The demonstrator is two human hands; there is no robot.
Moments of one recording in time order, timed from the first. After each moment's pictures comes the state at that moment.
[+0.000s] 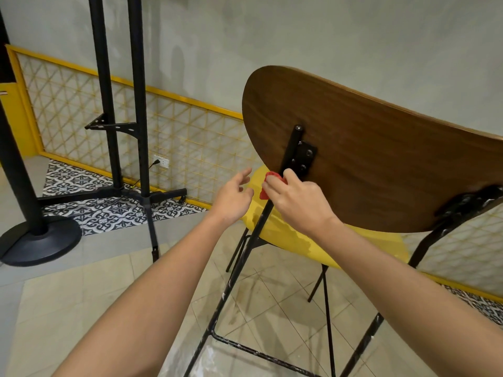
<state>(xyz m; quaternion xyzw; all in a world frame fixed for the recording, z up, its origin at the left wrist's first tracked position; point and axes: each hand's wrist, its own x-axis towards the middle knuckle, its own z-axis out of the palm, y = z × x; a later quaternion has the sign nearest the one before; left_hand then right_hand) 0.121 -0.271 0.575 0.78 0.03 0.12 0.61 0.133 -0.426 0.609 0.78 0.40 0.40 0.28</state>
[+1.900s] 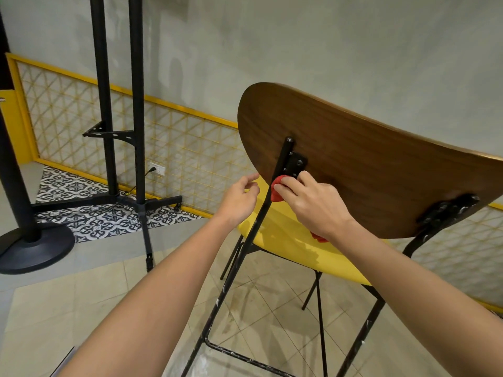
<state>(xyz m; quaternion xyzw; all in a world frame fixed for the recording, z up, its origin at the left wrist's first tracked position) 0.118 -0.289 0.592 0.76 0.01 0.13 0.64 0.123 -0.459 0.638 0.76 0.44 0.43 0.22</state>
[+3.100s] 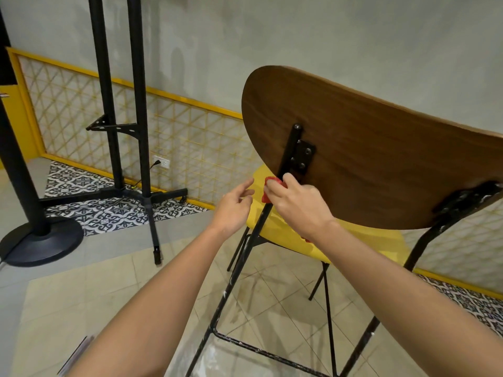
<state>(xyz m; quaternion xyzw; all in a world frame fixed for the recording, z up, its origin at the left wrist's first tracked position) 0.117 -0.274 0.549 0.77 0.02 0.12 0.63 0.128 -0.429 0.602 0.78 0.39 0.40 0.28</state>
